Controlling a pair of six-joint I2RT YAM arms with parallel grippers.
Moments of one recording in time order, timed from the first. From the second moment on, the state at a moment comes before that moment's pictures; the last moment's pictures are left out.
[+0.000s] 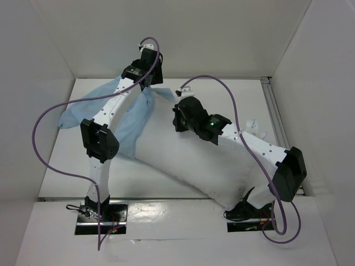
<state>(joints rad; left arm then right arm) -0.41 2.10 2.22 -0.79 -0.42 -0.37 0.83 1.49 1.30 -0.39 0.23 0.42</state>
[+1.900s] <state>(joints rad) -0.59 1.98 2.08 -0.77 -0.12 -0.49 0.86 1.53 1.35 -0.34 0.29 0.37</state>
